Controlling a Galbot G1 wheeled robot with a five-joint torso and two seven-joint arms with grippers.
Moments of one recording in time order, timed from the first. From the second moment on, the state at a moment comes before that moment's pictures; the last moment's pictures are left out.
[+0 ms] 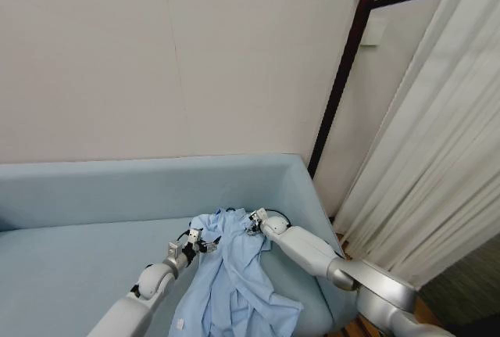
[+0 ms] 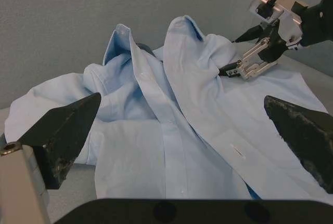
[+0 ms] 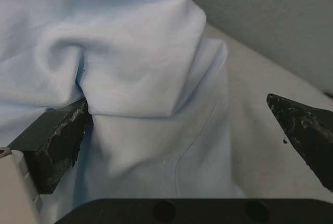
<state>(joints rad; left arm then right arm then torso) 1.04 -1.03 -0.18 -1.65 -0.53 0.23 0.16 -0.20 1.31 -0.62 0.75 0.69 -0.42 0.04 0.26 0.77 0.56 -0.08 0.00</state>
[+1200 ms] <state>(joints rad) 1.03 -1.04 -0.16 -1.63 -0.53 0.22 0.16 -0.19 1.34 -0.60 0.64 0.67 -0.33 -0.24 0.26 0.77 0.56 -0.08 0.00</state>
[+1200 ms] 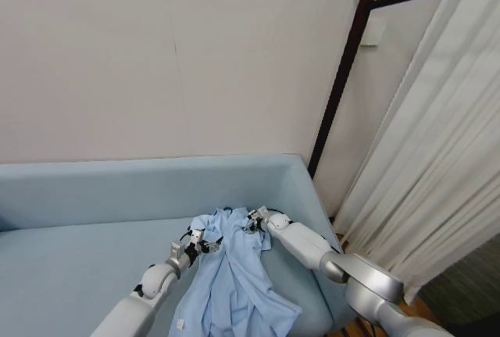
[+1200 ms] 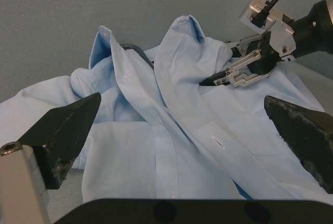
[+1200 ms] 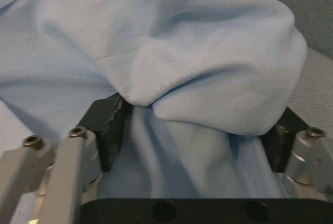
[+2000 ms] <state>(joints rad) 1.02 -1.05 -0.15 -1.64 -0.53 0.23 0.16 -0.26 1.21 -0.60 0.87 0.36 -0.14 -0.19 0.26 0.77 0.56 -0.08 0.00</state>
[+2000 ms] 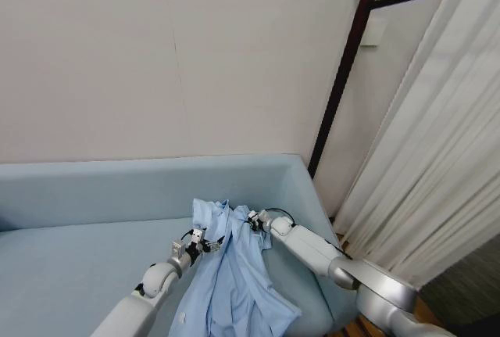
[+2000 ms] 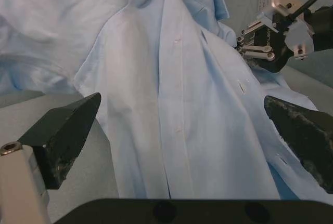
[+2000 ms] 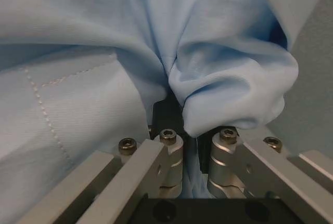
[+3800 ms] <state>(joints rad) 1.02 -0.61 -0.60 -2.22 -1.47 0.36 -0.16 -0.35 0.78 -0.30 1.75 -0.31 0.03 0.48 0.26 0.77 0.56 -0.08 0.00</state>
